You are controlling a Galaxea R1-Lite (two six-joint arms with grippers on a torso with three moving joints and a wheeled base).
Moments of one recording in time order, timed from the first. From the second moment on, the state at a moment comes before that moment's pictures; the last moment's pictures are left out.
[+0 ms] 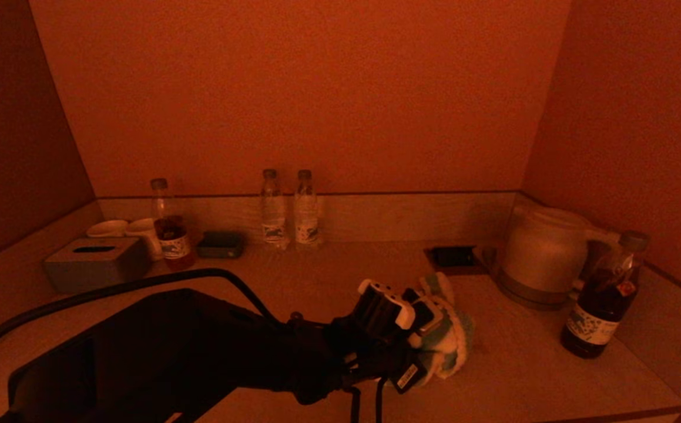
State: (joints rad) left arm -0.92 2.50 -1.60 -0.28 0.03 0.25; right arm -0.01 0.00 0.00 0.00 0.00 -0.01
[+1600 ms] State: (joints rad) left arm -0.89 2.49 -1.69 -0.19 0.23 -0.08; right arm -0.01 0.00 0.00 0.00 0.00 -0.01
